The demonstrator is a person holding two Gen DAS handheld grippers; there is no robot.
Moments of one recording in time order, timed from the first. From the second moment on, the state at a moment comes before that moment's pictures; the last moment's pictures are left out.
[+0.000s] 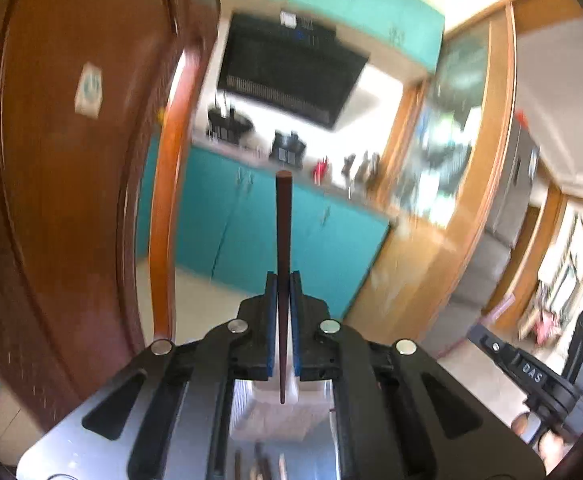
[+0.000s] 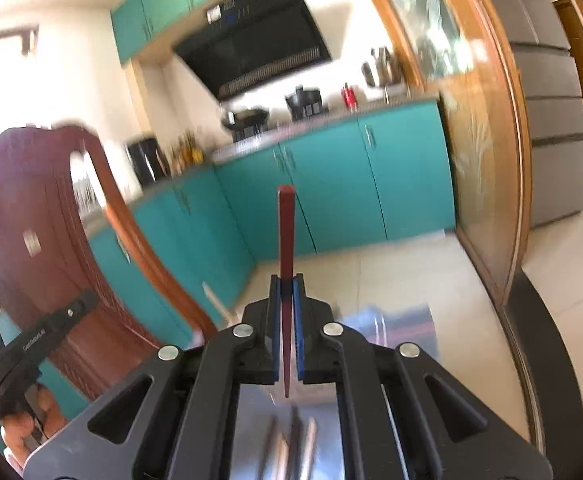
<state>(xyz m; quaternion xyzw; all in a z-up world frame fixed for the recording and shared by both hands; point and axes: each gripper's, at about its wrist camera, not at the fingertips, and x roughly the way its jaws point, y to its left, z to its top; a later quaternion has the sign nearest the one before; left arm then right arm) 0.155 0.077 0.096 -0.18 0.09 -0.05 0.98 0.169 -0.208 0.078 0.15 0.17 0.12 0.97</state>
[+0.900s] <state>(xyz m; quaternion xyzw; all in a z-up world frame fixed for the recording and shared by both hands) 0.258 0.021 -0.012 -0.08 0.22 0.00 0.97 0.234 -0.144 0.003 0.02 0.20 0.06 0.98</state>
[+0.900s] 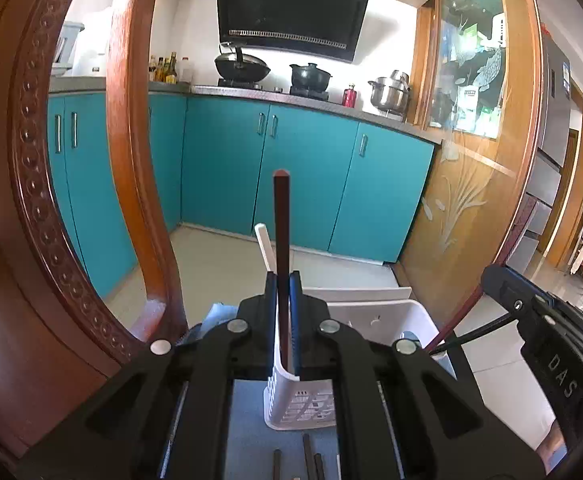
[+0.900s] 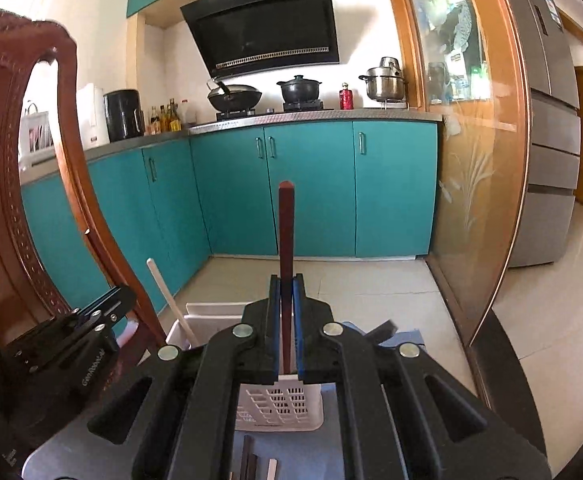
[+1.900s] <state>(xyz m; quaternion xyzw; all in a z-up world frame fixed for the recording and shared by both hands) 0.203 0.057 -0.079 -0.06 0.32 0.03 0.95 0.220 -0.144 -0.140 0.02 0.49 0.14 0.86</state>
